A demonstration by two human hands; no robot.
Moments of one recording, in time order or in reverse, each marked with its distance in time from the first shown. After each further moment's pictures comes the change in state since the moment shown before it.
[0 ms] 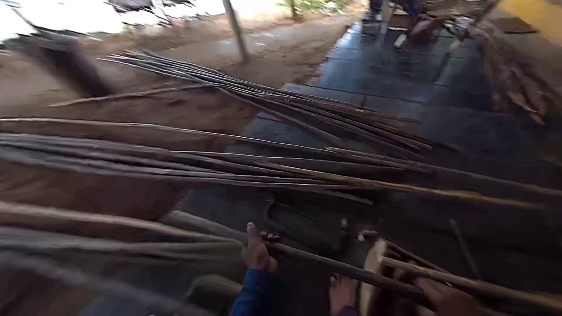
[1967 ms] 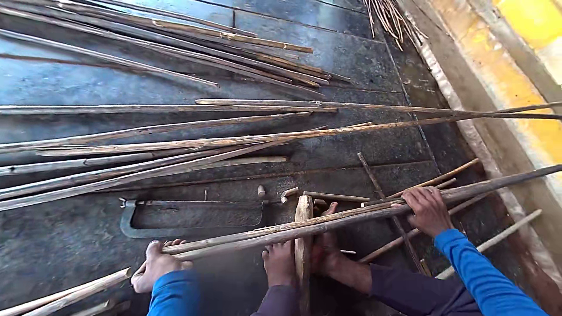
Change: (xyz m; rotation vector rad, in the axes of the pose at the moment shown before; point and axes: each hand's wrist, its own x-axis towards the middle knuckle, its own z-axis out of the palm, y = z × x) left_hand -0.100 -0.059 0.050 0.537 0.121 -0.052; right_hand -0.024 -0.033 -0.138 -0.068 0.099 0.590
